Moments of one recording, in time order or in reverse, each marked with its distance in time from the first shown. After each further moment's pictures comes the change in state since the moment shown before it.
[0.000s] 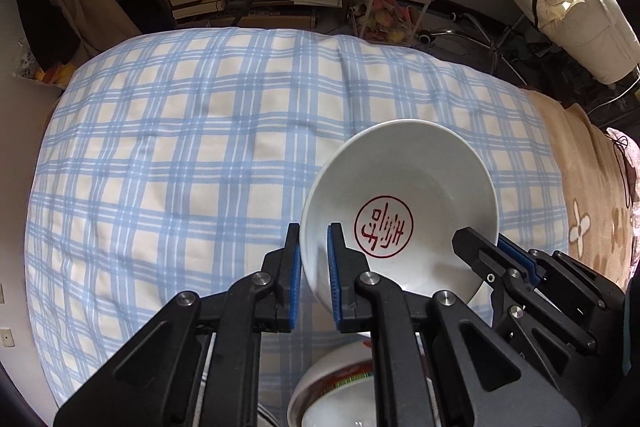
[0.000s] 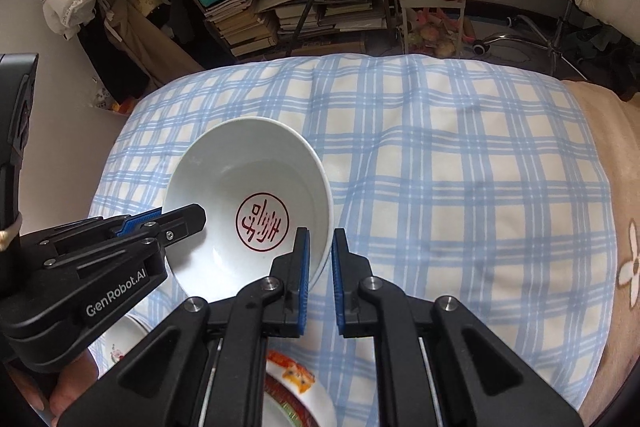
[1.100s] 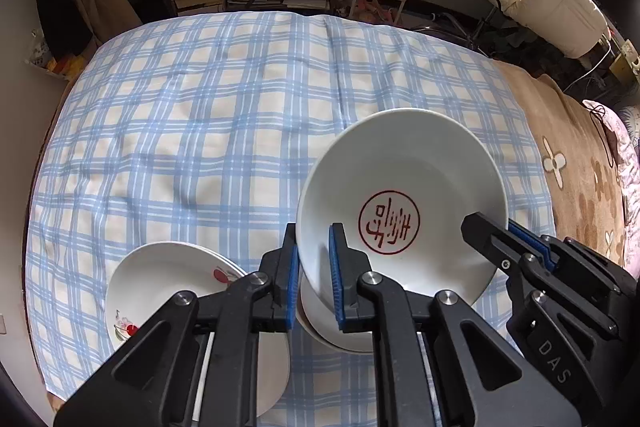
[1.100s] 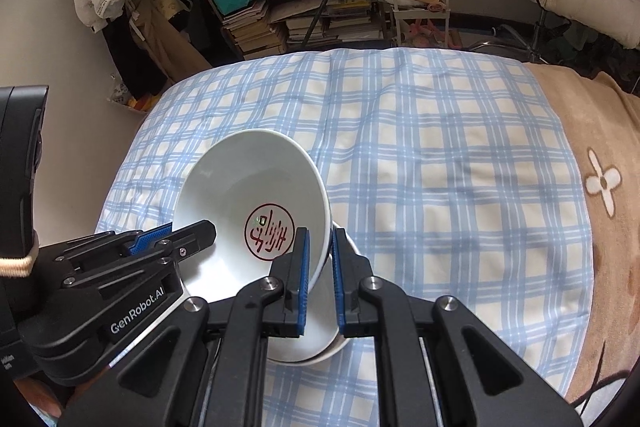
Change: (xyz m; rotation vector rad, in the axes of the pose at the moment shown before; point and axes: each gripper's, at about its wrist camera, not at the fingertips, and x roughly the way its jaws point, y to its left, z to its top) left arm -0.059 0.002 -0.116 0.023 -0.057 -0.031; right arm -0.074 0.028 -0.099 -0.001 -0.066 -0.008
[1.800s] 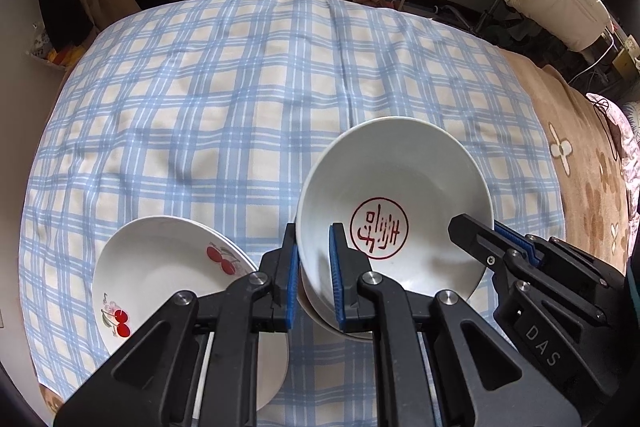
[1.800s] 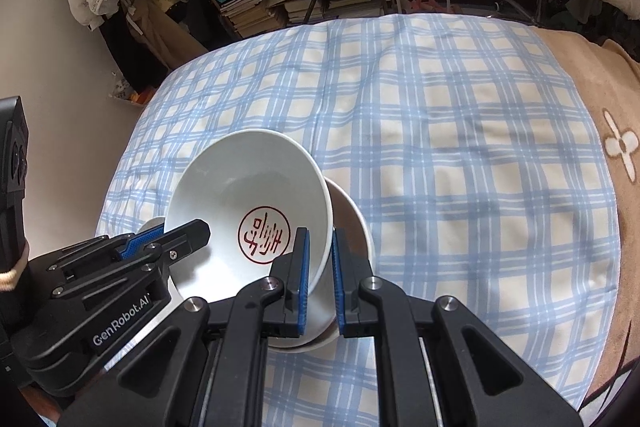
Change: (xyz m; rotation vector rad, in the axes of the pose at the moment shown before) left arm 0.016 0.002 -0.020 -0.003 0.020 0.014; right arm 0.023 -0.010 -0.021 0.039 0.059 0.037
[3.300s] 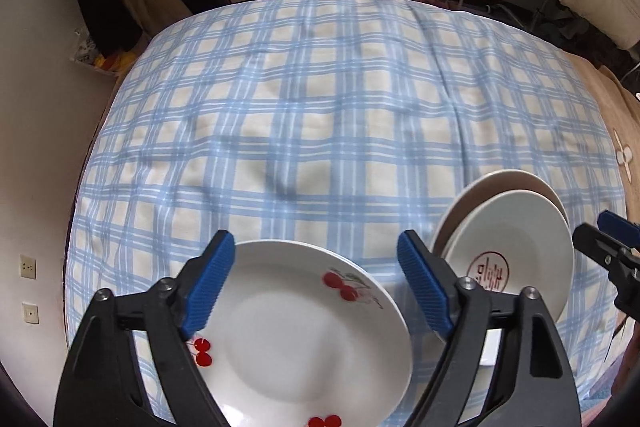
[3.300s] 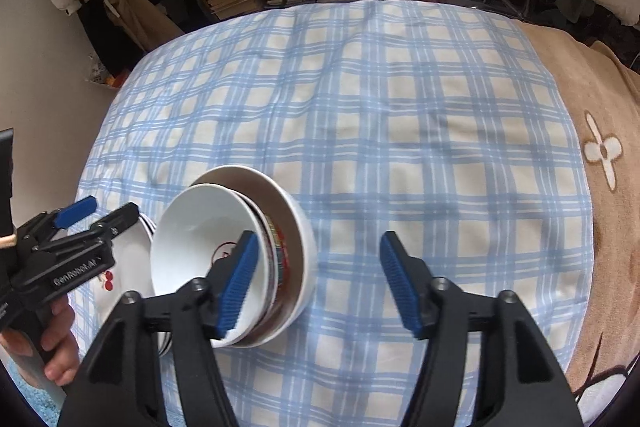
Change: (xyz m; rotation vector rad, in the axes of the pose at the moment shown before) left arm 0.012 0.060 0.013 -0.011 -0.014 0.209; right arm 0.007 -0.029 0.013 -0.006 0.077 -0.108
